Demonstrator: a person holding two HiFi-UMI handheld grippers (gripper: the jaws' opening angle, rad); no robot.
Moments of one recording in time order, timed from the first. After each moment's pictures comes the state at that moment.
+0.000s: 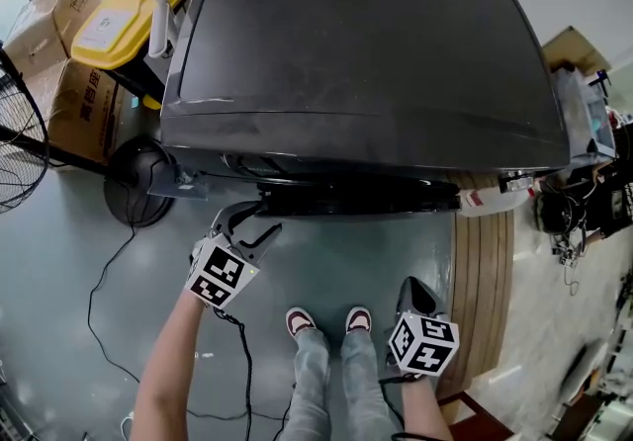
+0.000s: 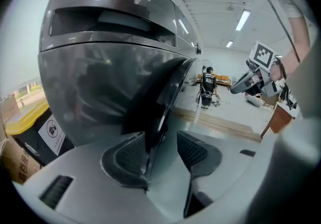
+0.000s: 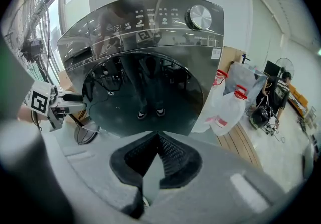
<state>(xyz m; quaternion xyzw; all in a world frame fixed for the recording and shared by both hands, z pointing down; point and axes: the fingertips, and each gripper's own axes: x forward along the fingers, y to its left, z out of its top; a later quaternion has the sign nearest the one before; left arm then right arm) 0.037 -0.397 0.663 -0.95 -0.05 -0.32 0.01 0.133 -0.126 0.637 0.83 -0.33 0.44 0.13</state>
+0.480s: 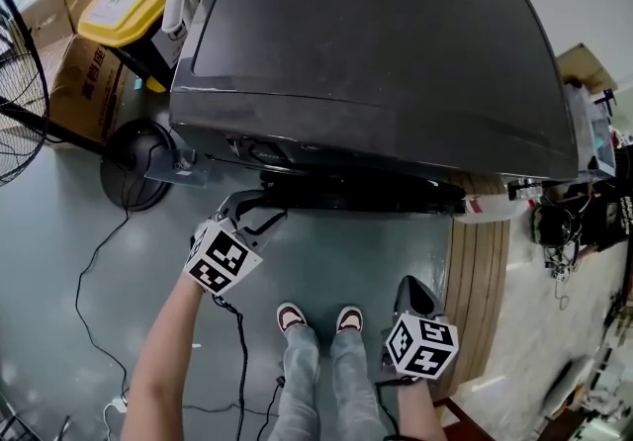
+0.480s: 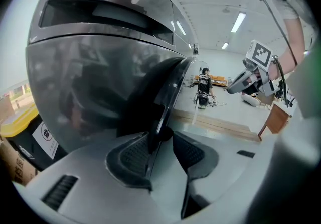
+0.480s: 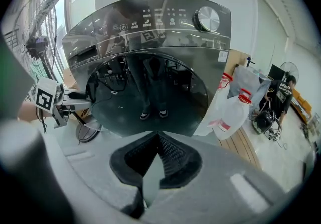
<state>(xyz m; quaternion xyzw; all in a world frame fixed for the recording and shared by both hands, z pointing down) 0.046 -0.398 0.667 -0.95 -0.07 -0.31 0.02 0.132 -0.137 0.638 0.82 -0.35 0.43 0.14</state>
